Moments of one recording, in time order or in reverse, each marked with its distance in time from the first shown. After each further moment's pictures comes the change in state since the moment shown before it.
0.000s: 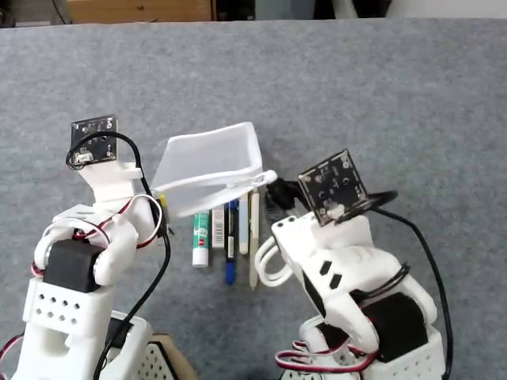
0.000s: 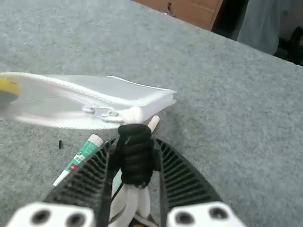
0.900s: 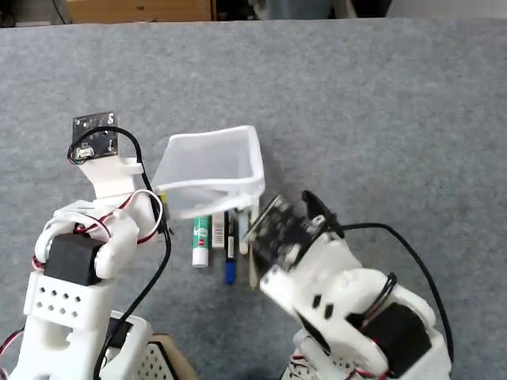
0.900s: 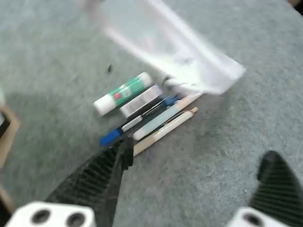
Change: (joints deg) left arm -0.1 0.4 -1.5 0.0 -0.1; right arm -16.0 -1.1 -3.2 19.3 13.2
